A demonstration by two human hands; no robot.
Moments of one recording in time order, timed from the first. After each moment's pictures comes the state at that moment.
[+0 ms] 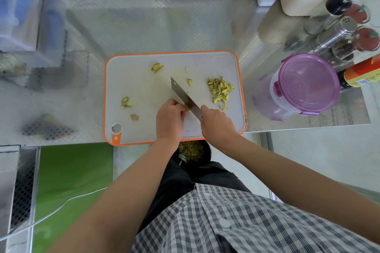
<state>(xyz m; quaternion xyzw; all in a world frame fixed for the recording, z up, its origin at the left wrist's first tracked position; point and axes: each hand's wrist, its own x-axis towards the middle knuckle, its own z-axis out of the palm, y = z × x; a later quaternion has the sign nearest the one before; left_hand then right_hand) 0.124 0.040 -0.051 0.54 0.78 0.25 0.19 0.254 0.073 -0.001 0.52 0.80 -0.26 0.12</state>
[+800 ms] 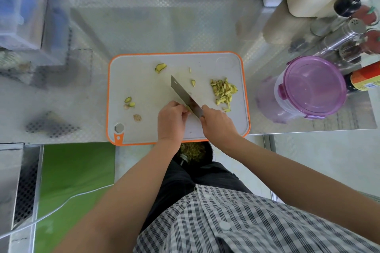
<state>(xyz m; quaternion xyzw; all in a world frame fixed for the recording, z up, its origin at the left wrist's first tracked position) 0.120 0.040 -0.056 0.53 0.78 0.26 0.20 0.250 0.080 -0.006 0.52 0.80 -0.28 0.11</state>
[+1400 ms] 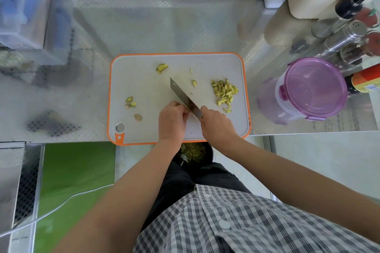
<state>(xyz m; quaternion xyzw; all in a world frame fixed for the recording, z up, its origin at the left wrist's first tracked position) 0.120 0.039 -0.053 0.53 0.79 0.26 0.19 0.248 0.076 -0.010 0.51 0.81 -0.26 0.11</state>
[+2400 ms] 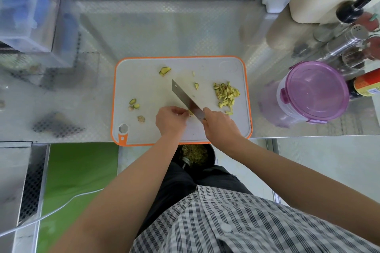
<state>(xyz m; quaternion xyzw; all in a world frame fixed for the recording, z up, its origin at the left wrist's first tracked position) 0.120 0.050 -0.035 0.21 0.85 0.30 0.38 0.251 0.080 -0.002 0.49 0.82 -0.26 0.11</state>
